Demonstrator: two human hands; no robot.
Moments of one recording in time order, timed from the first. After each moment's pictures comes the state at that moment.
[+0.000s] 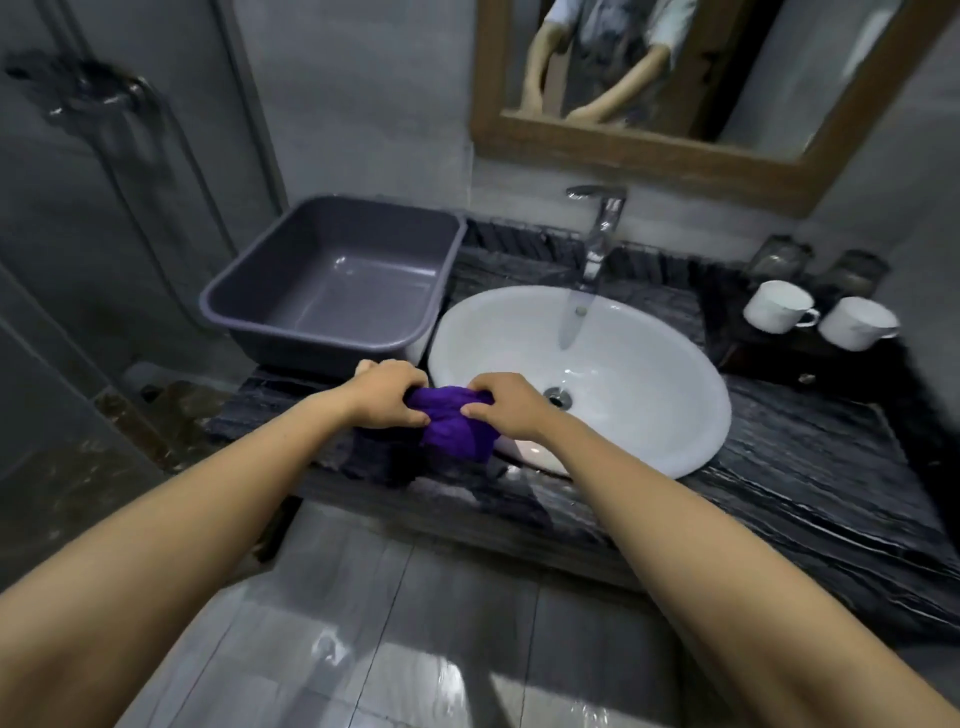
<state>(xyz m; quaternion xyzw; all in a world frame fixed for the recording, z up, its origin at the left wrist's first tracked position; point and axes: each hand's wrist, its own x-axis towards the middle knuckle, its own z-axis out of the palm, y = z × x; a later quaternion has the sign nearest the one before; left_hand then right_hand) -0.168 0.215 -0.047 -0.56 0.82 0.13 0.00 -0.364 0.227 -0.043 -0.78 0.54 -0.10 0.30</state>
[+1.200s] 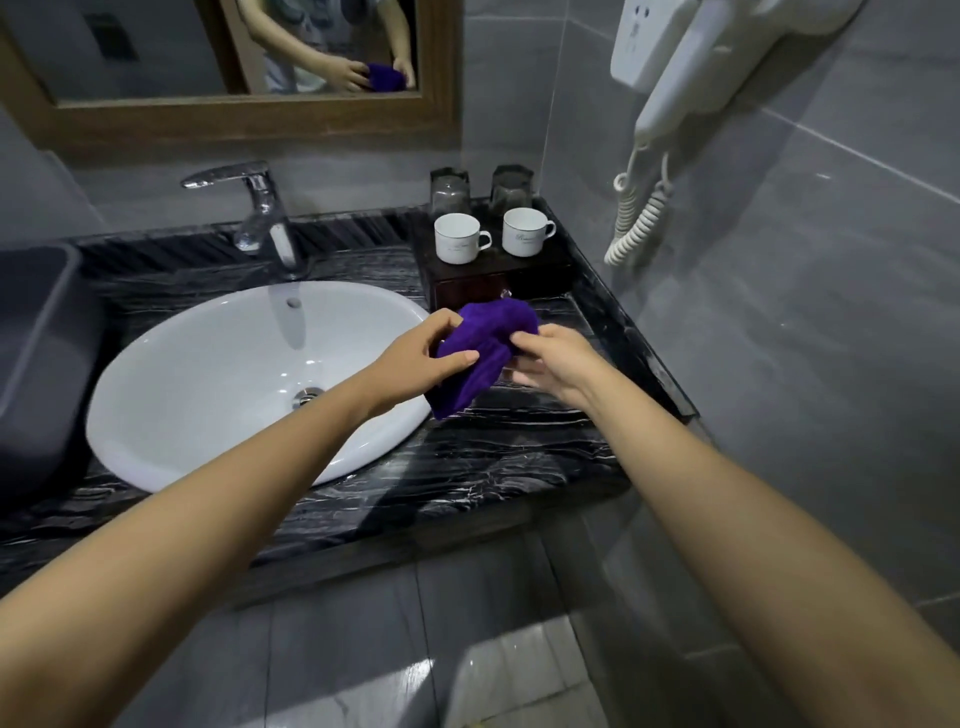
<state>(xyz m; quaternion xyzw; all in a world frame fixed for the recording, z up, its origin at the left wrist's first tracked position) -0.547 0.245 -0.019 -0.29 0.76 0.54 -0.21 -0.720 0.316 -0.022 -0.23 0.61 -0.54 0.53</state>
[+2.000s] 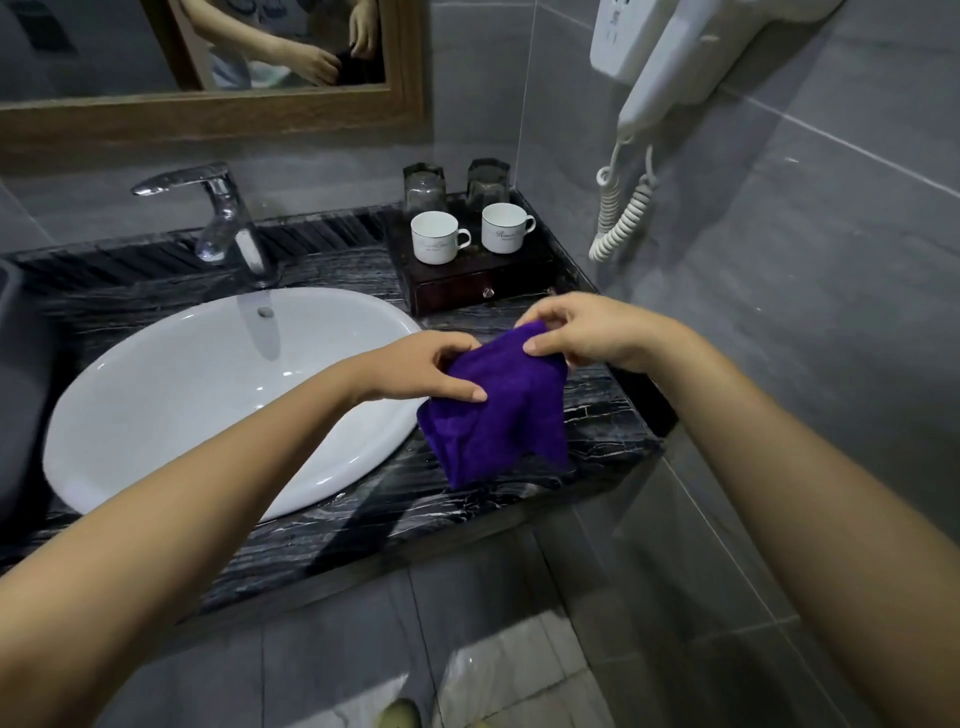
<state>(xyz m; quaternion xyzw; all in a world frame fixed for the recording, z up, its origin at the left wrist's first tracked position) -0.564 0.221 -0.008 -0.18 0.83 0.53 -0.01 -0.746 0.335 0.043 -0.50 0.71 -0.26 0.42</state>
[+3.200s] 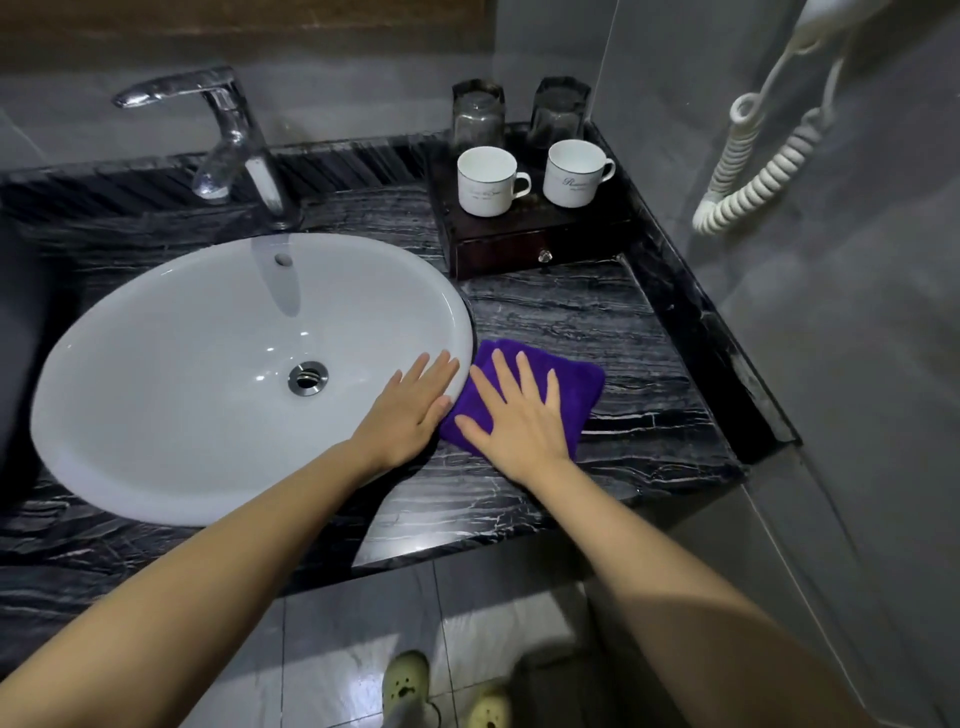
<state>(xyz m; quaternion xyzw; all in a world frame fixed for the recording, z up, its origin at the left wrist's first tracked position) -0.528 0.182 -0.174 -0.36 0.89 0.27 -0.05 -0.684 0.270 -0.180 -0.63 0.77 -0.05 0.08</state>
